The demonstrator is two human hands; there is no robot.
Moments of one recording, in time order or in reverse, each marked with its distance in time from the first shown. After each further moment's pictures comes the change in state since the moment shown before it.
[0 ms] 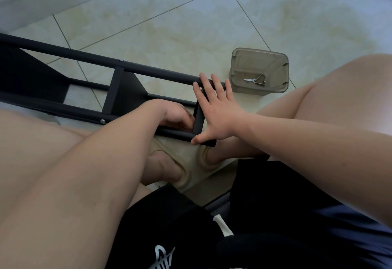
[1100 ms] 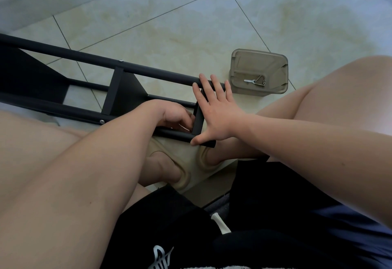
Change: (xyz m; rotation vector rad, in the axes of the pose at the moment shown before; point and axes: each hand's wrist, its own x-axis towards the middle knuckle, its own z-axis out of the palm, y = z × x) left_hand -0.002 0.003 0.003 -0.069 0.019 0.028; right_hand 0.000 0.001 0.000 0.002 -0.002 -0.002
